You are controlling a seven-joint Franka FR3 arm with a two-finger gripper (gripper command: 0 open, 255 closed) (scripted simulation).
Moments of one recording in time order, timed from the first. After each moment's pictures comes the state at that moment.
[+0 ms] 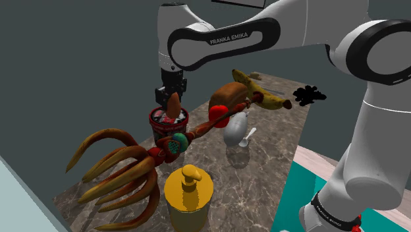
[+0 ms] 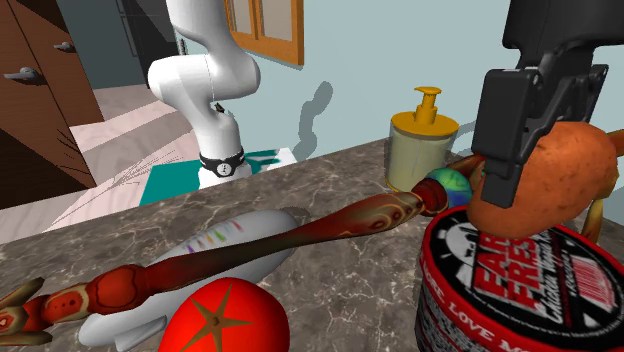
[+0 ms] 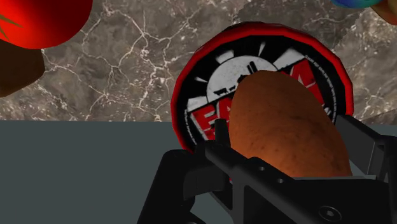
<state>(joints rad) 0.13 0.23 0.35 -1.63 -0.19 1.97 0.28</state>
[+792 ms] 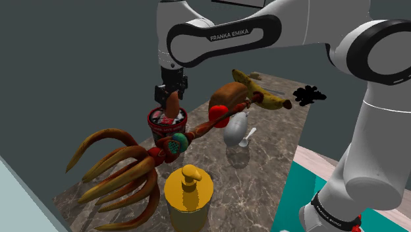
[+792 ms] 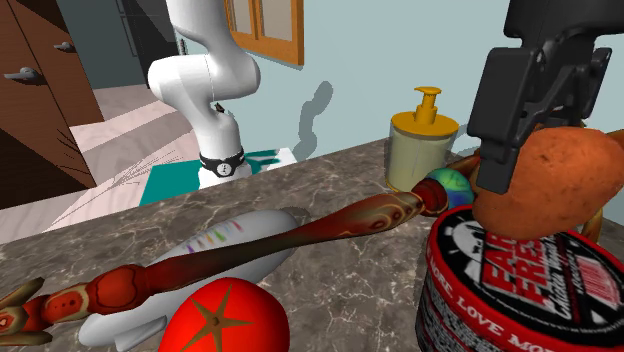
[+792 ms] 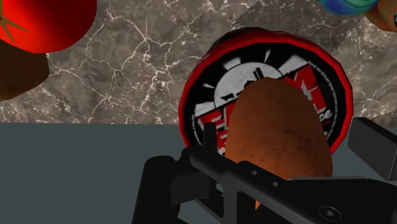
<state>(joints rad) 0.13 0.23 0.36 -1.61 -0.18 1.92 0.28</state>
